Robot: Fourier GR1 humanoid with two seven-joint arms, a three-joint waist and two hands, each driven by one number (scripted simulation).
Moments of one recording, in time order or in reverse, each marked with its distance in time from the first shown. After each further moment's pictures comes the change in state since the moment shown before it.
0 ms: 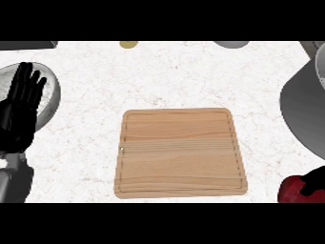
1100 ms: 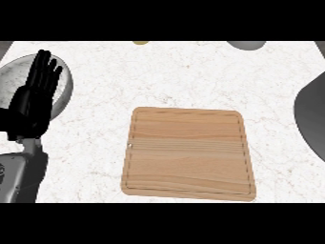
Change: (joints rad) left arm -0.105 -0.036 -0.028 0.058 -0.026 -0.003 0.014; right arm -0.434 -0.429 -0.671 0.982 -0.511 0.181 -0.435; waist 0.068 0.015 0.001
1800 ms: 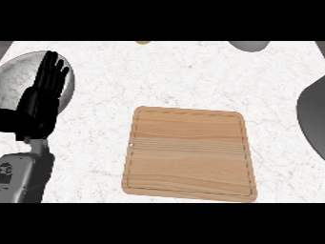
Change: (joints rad) left arm -0.001 -0.026 -0.016 0.008 -0.020 -0.006 -0.021; right arm -0.315 -0.103 0.136 0.694 0.189 -0.071 -0.233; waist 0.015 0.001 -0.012
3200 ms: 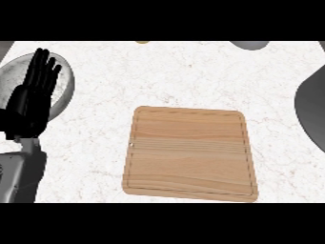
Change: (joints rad) left arm -0.005 0.023 0.034 -0.008 0.018 -0.021 0.009; right arm -0.209 -0.110 -0.245 0.413 -0.322 0.412 -0.022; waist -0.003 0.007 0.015
